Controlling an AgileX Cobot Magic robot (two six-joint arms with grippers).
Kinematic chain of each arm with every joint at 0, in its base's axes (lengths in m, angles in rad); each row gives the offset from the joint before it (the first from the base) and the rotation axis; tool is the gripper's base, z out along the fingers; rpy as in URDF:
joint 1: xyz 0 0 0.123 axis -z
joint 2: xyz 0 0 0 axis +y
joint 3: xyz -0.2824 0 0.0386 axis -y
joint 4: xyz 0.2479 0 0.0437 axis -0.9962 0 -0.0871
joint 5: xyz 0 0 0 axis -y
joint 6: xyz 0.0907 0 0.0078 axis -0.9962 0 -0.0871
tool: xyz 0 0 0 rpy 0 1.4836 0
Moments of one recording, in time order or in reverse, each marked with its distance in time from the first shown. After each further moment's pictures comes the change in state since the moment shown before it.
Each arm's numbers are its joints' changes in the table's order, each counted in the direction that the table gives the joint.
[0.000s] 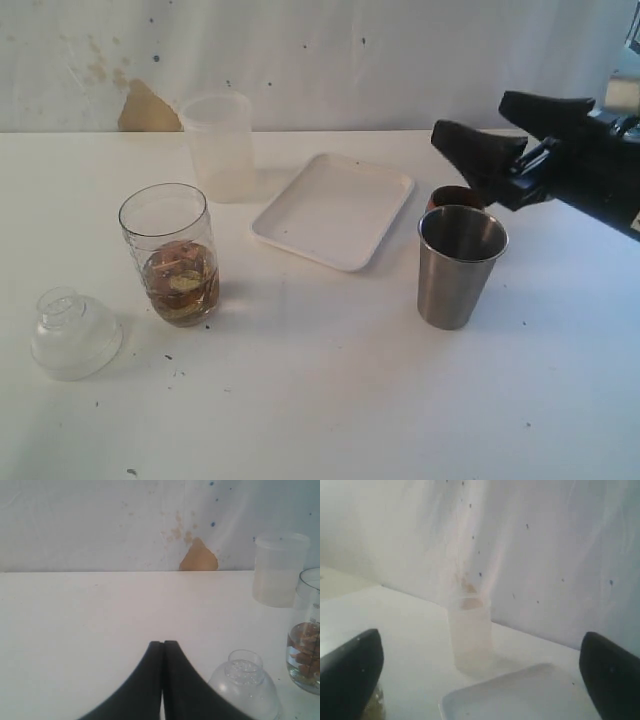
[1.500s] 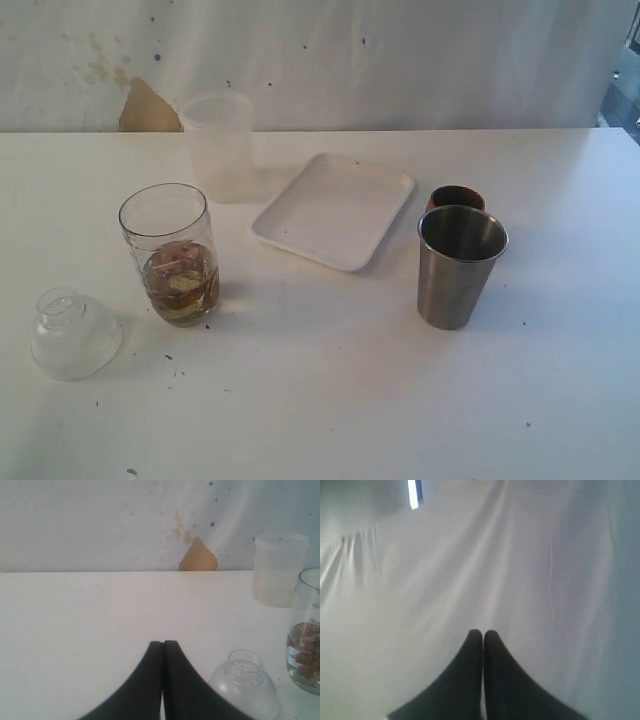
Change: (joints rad) left arm 0.000 0.000 0.000 0.000 0.000 0.000; right arm -0.041 -1.246 -0.082 0.153 -0.648 -0.751
